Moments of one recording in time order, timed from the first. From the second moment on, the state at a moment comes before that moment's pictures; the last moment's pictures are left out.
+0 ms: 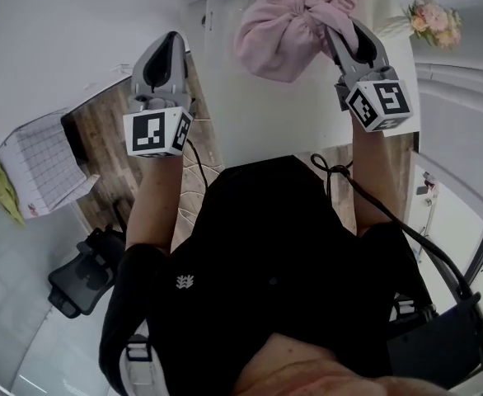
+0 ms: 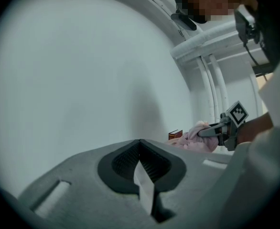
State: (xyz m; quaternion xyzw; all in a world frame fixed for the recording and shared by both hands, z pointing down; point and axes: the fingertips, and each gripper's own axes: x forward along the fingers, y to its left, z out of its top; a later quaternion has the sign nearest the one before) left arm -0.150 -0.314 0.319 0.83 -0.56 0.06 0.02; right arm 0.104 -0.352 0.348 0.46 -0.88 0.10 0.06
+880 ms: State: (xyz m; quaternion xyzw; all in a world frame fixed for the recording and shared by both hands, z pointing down) left arm -0.159 -0.290 0.379 0.81 -0.57 0.06 0.07; right arm 0.100 -0.334 0.441 0.45 -0.85 0.10 0.26
